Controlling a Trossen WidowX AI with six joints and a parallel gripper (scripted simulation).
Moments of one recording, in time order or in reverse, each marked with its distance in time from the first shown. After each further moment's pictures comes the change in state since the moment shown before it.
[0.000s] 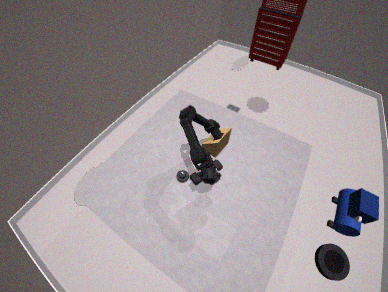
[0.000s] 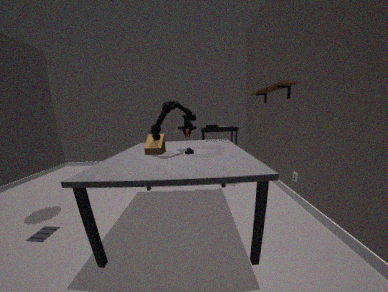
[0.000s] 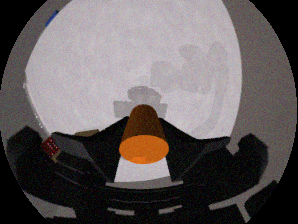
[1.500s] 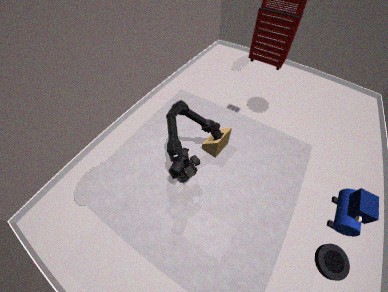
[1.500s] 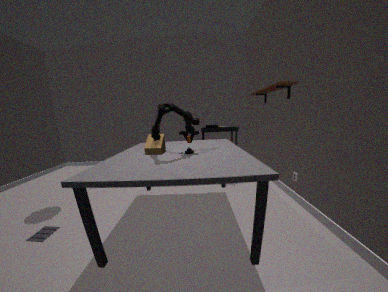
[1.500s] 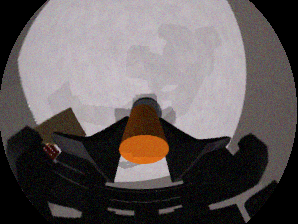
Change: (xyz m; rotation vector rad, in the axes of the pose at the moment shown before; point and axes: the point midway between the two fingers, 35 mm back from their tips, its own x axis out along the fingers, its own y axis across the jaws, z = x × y) arm 0.035 -0.075 -0.115 0.002 0.009 -0.009
